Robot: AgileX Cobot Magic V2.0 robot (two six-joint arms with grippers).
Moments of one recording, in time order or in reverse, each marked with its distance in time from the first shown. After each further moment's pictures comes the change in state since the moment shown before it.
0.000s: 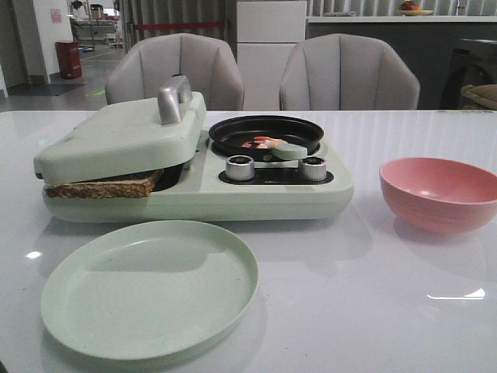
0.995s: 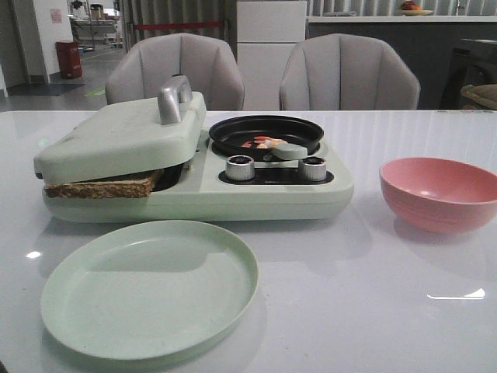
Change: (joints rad) left arm 0.000 0.000 0.000 -0.001 0.000 0.000; right arm -0.002 0.000 0.000 -0.036 0.000 0.002
